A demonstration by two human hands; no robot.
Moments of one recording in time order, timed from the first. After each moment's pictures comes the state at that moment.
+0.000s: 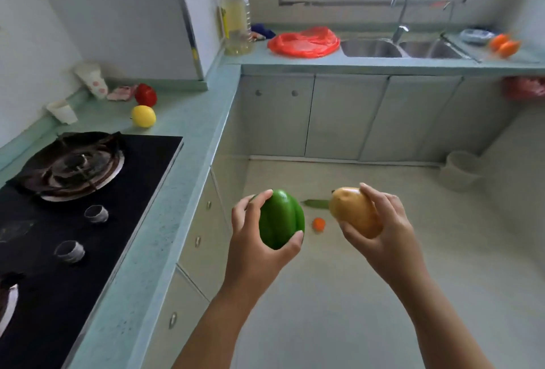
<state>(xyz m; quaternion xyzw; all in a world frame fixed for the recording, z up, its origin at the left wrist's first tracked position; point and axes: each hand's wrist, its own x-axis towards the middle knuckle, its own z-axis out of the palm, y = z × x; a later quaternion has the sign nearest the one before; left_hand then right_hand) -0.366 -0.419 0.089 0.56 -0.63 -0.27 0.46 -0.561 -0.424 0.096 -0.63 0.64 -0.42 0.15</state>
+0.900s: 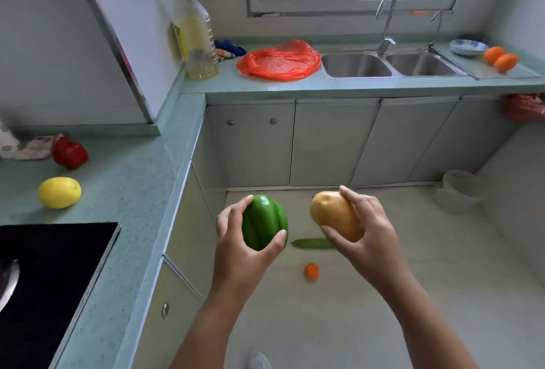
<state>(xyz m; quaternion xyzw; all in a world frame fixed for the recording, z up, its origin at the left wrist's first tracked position) -0.395 -0.724 0.073 0.58 -0.60 -0.32 0.46 -0.587 -0.713 0.089 -0.62 0.64 -0.41 0.18</state>
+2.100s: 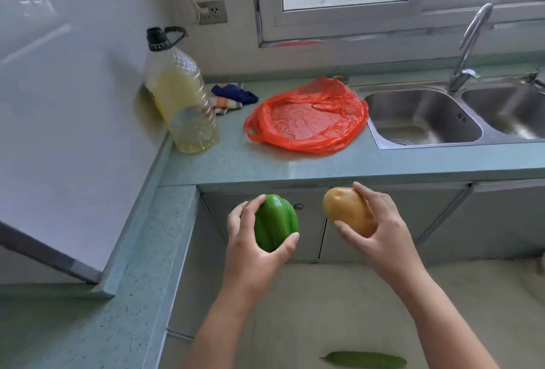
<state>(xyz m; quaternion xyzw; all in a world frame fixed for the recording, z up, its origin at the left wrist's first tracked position) -0.430 -1.240 0.078 0.57 -0.62 -0.31 0.44 -0.628 -1.238 0.090 -0.60 0.64 -0.42 0.24</state>
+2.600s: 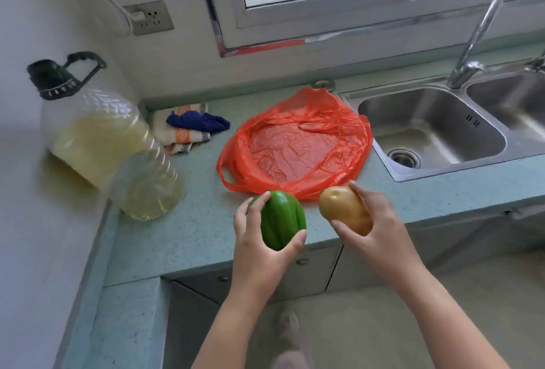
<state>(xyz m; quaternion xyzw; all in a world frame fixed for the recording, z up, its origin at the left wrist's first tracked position) -0.453 -1.475 0.049 0.53 -0.66 -0.35 0.39 -0.636 -1.448 0.056 -0.55 0.69 -0.41 0.22</state>
